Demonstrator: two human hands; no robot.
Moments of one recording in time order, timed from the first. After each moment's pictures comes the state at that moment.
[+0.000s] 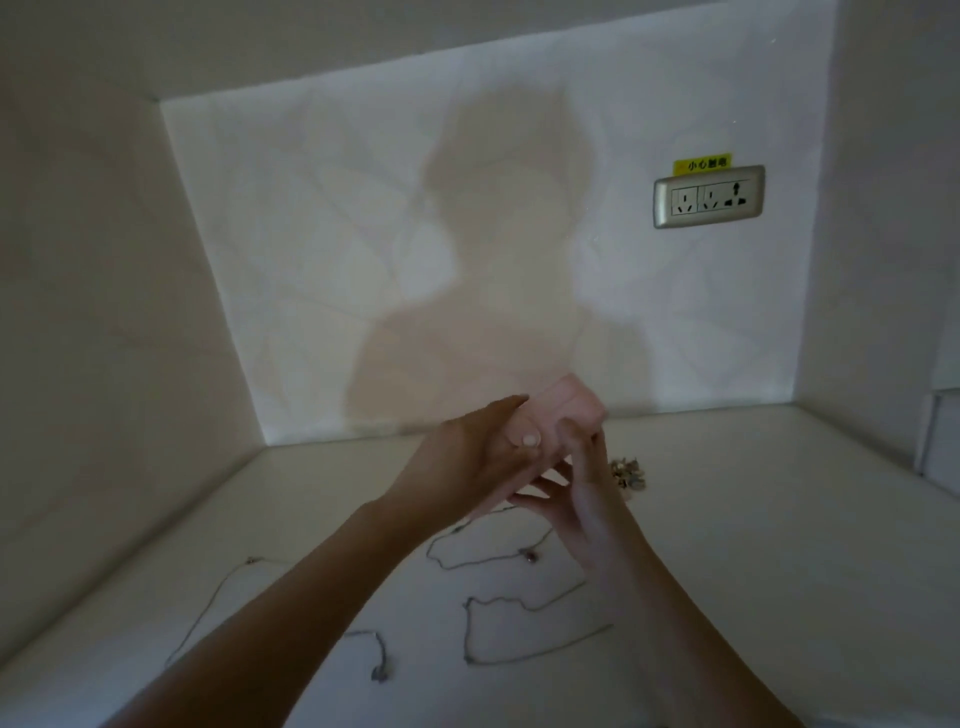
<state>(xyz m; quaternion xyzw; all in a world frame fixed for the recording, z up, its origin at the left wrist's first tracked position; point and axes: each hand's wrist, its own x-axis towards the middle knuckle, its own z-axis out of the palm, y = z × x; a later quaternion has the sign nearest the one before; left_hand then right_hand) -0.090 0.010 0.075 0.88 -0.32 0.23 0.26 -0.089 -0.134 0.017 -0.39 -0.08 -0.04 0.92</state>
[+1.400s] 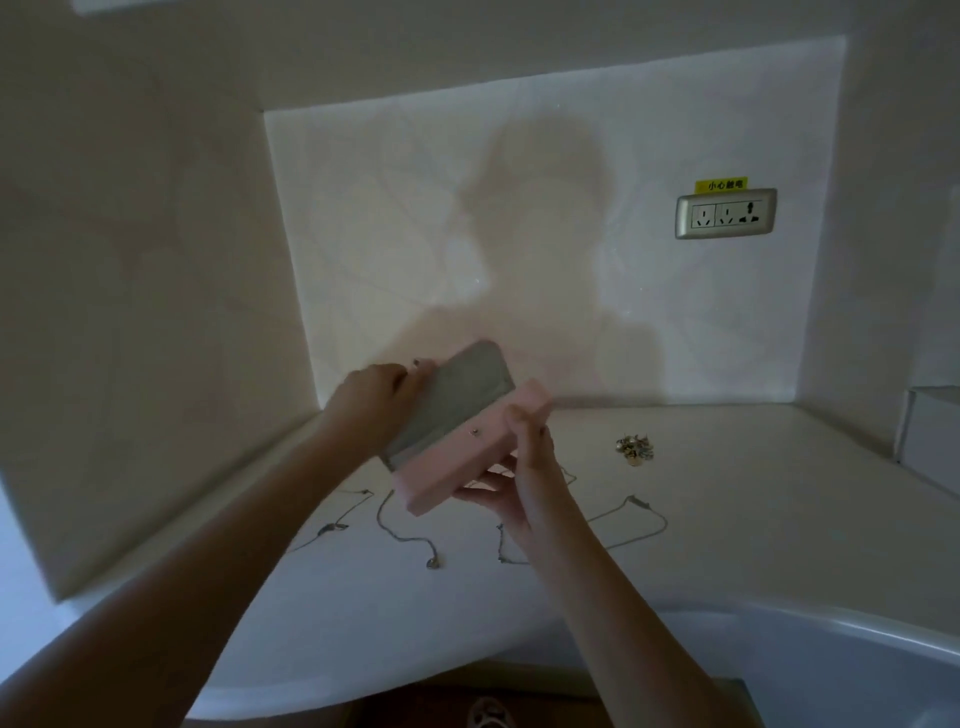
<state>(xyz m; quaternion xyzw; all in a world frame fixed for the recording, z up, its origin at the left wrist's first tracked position) -0.165 0.102 0.110 0.94 -0.07 0.27 0.21 -0.180 -0.050 0.029 -0.41 -0.08 0.03 0.91</state>
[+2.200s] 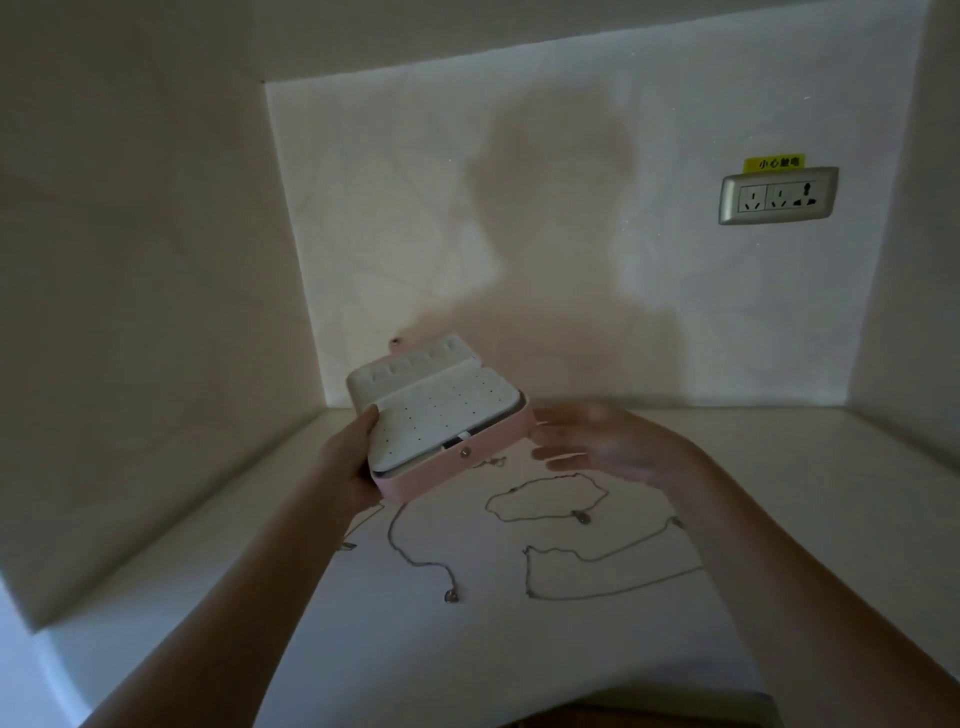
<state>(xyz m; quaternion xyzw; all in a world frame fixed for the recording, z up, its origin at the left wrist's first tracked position) -0.111 0.145 0.058 0.51 0.07 -0.04 0.85 -0.090 -0.128 0.058 -0.74 -0.21 0.14 0.62</state>
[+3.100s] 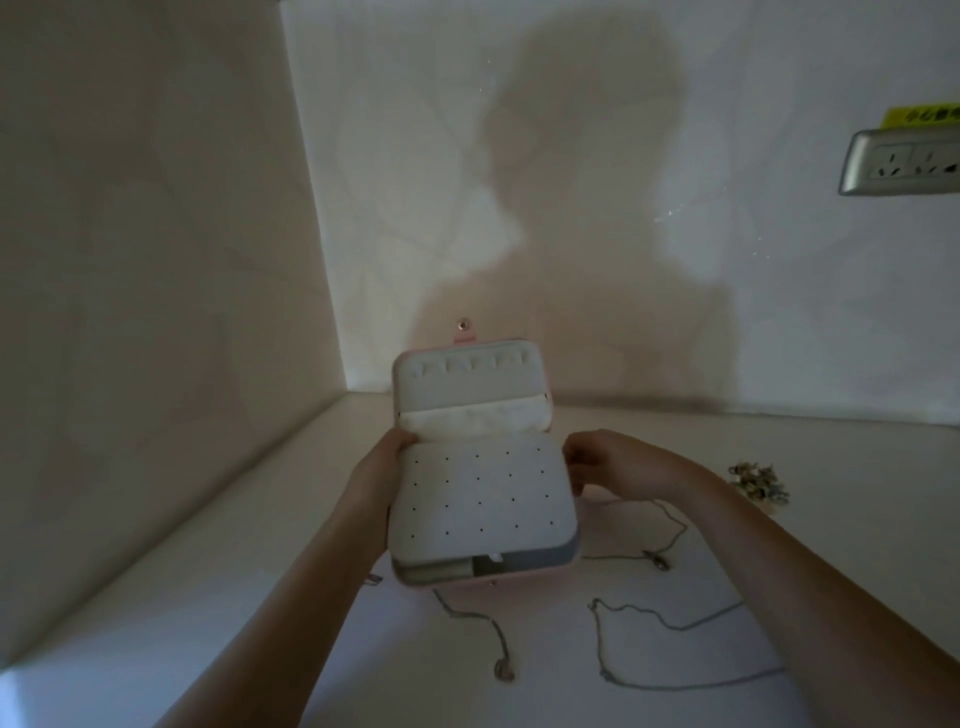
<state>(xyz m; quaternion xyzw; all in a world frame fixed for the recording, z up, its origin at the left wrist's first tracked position) -0.073 0.158 0.027 0.63 0.12 0.05 0.77 0.004 -0.090 0.018 -0.92 -0.24 0.08 0.29</state>
